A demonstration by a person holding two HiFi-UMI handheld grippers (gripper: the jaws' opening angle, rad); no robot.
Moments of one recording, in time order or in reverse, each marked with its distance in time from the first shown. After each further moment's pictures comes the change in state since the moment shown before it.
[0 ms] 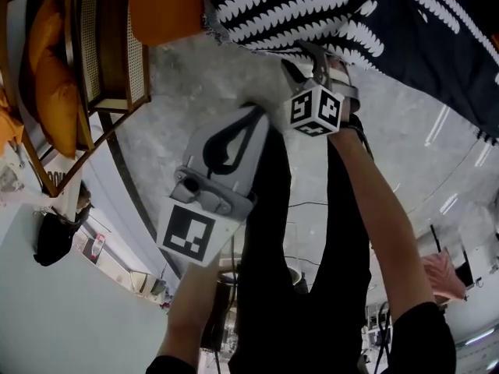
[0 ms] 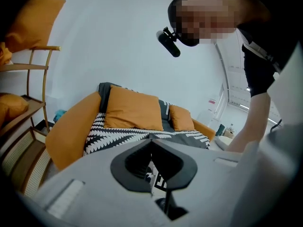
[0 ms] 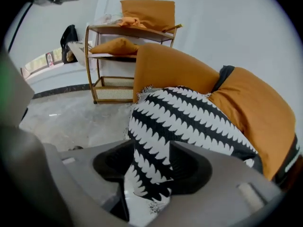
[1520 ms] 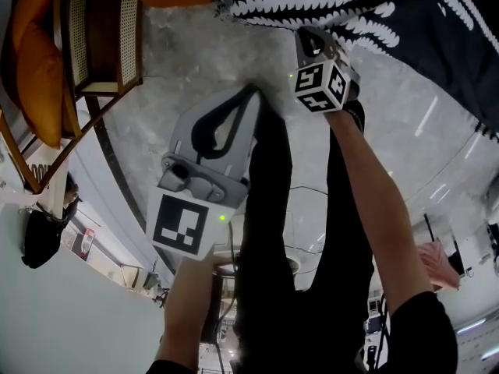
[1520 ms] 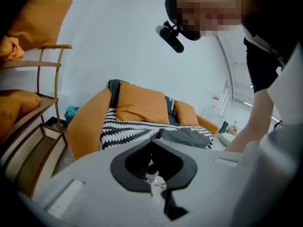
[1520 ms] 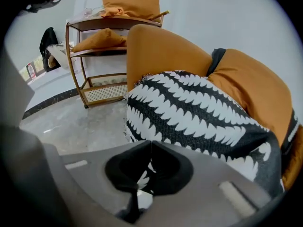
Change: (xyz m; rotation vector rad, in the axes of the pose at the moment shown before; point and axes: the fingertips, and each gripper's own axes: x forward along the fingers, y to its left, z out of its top) left arm -0.030 0.038 -0.036 -0.010 0.044 0.052; right arm 0.034 0.016 -0.022 0.190 0.079 -0.054
